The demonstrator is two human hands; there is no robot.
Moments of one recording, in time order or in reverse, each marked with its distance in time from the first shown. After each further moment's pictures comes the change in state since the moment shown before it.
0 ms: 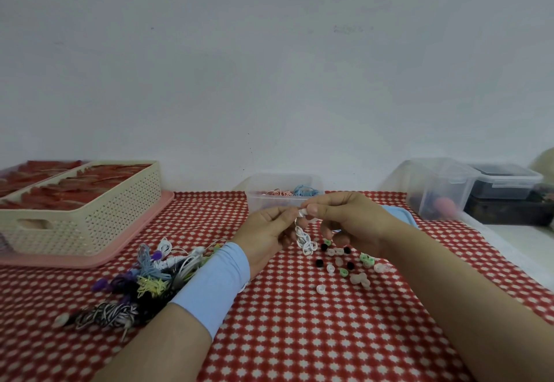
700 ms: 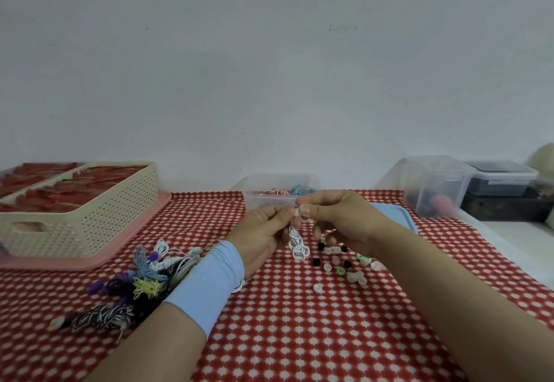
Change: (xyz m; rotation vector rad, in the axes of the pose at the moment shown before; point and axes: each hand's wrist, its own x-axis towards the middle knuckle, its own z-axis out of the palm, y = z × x) left_hand 0.000 0.001 -0.003 -0.018 -0.083 0.026; right_hand 0.001 0.000 0.007 0.031 0.087 0.023
